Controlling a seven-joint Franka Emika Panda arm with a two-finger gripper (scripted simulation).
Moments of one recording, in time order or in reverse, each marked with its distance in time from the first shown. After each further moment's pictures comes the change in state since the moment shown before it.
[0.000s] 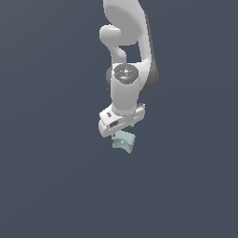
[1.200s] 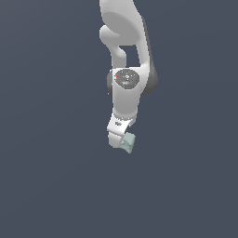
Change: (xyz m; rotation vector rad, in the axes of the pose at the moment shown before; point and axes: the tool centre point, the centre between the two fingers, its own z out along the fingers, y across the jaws) arm 0.010 -0.002 0.013 -0.001 0.016 -0.608
